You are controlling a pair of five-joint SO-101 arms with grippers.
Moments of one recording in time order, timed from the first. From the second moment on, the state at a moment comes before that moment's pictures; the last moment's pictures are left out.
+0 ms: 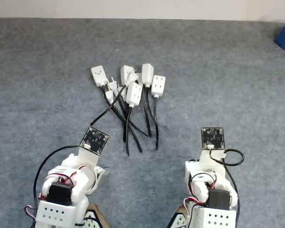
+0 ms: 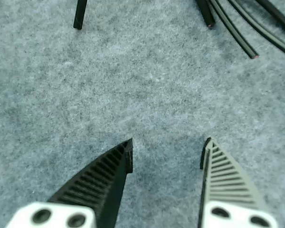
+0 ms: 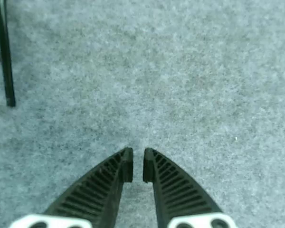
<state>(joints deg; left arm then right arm) 4.4 -103.6 96.3 76.9 -13.7 0.8 -104.6 96.0 71.2 4.7</state>
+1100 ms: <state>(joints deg) 4.5 -103.6 96.3 76.9 -13.7 -2.5 -104.6 96.0 71.2 4.7</state>
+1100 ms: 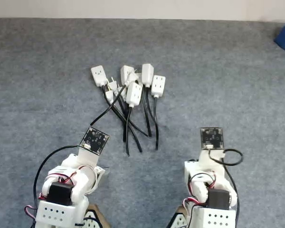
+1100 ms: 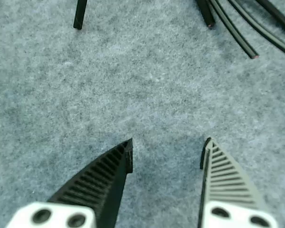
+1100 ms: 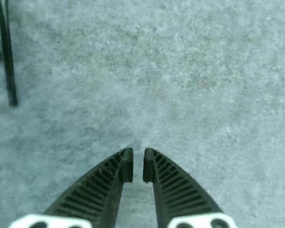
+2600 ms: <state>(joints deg) -11.2 -103.6 89.1 66.2 -25.1 6.7 -104.6 95.3 66.2 18.9</state>
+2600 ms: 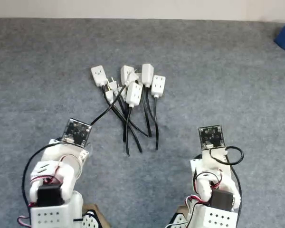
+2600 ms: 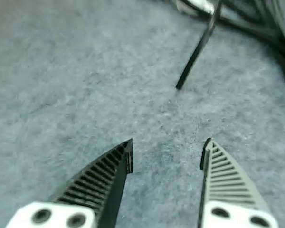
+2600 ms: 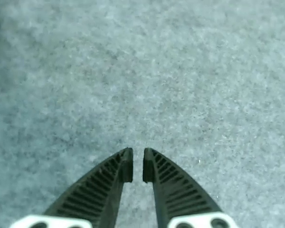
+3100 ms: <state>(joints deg) -11.4 -89.4 57.7 77.5 -23.3 3.4 -101.2 76.3 72.7 19.2</state>
